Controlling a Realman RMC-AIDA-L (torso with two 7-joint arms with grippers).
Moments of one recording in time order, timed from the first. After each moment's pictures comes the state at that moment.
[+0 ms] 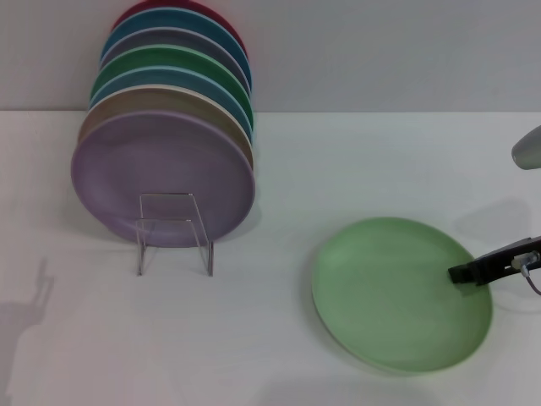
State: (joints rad) left arm -0.19 -2.07 -0.06 -0.29 1.45 1.66 0.06; right arm 0.44 2.08 1.97 1.16 -2.56 1.28 -0.65
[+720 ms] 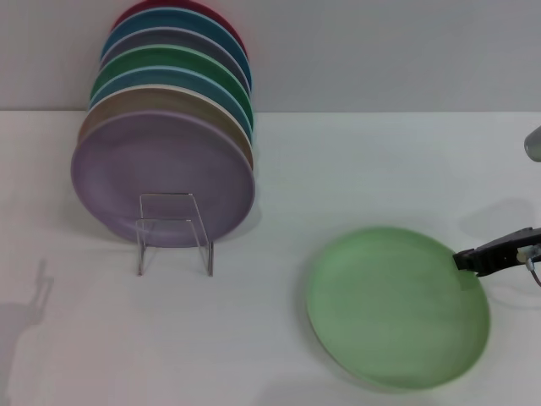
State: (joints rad) left arm -0.19 -2.07 -0.06 -0.29 1.45 1.66 0.06; right arm 0.40 2.08 1.98 1.22 -2.49 1.28 -0.70
